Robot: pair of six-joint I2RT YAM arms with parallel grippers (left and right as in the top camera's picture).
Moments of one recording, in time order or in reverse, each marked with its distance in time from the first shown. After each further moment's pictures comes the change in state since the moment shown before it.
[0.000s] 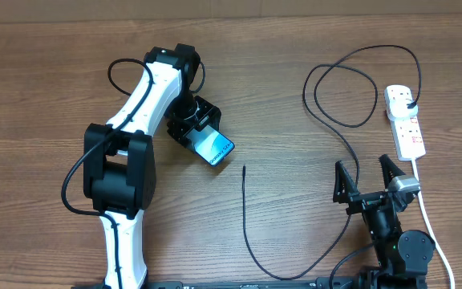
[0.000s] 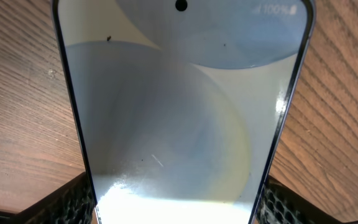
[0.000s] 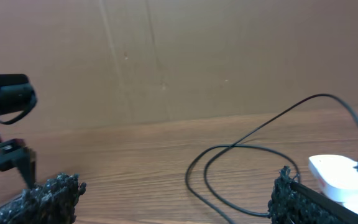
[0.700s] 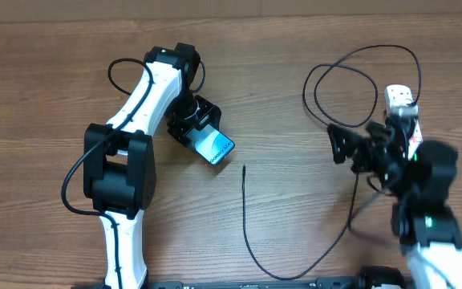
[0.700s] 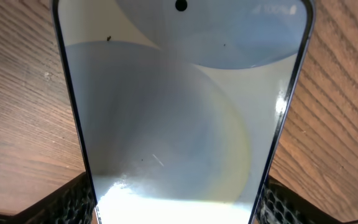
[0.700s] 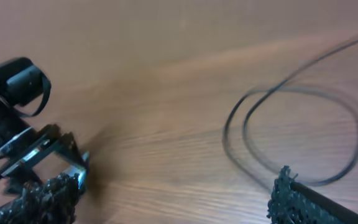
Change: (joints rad) left arm 0.000 0.000 0.001 0.008 0.001 -0.003; right arm 0.000 0.870 0.629 -0.260 -0.200 0.053
